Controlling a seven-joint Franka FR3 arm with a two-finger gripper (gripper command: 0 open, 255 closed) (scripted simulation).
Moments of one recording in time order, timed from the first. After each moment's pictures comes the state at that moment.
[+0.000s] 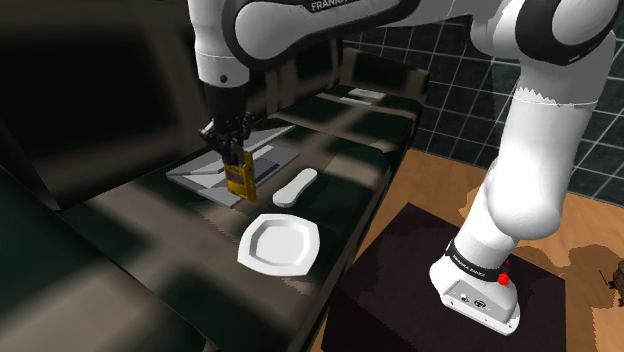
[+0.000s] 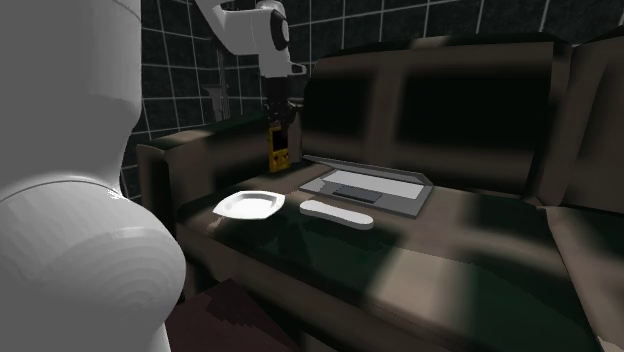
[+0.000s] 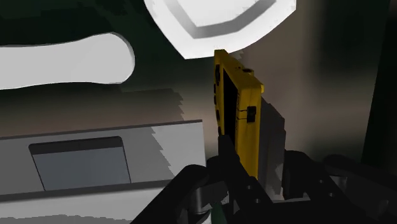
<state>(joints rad) 0.19 0.19 0.47 -1.70 -0.13 1.91 0.51</state>
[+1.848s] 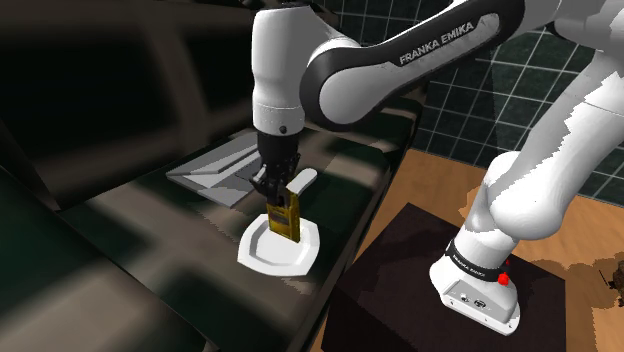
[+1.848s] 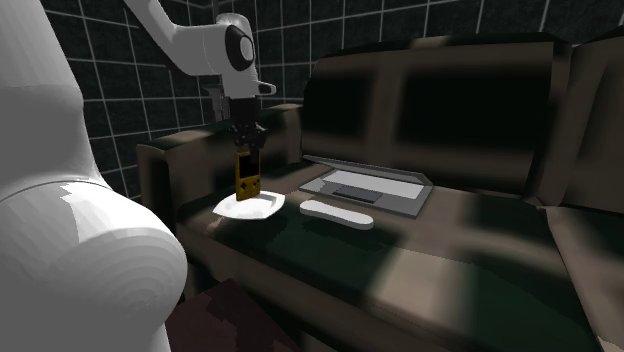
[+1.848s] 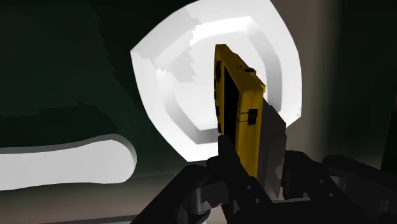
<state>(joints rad) 0.20 -0.15 0.51 -2.21 0.04 2.12 0.51</state>
